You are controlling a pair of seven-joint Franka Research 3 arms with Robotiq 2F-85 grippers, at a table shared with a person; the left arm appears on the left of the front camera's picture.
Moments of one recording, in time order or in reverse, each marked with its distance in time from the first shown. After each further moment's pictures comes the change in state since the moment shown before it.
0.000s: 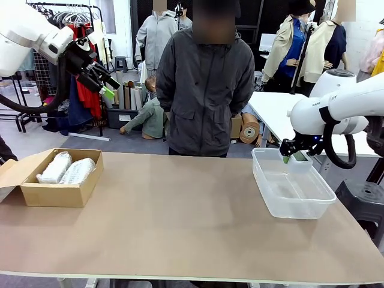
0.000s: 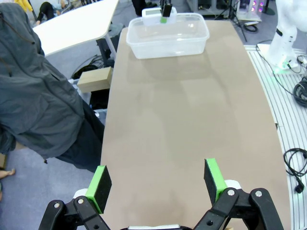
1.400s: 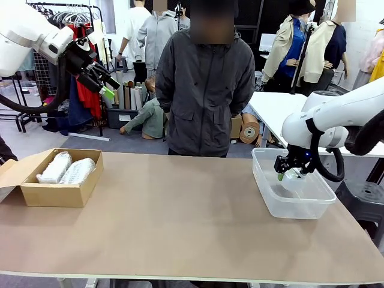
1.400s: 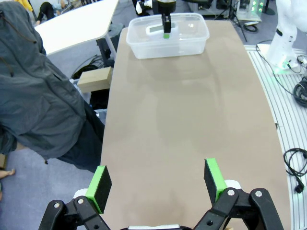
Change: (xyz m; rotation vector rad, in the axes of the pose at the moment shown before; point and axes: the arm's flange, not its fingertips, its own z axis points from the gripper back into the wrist) left arm 0.000 0.000 0.000 0.000 0.000 0.000; right arm -0.002 0.000 -0.078 0.037 0.160 -0.031
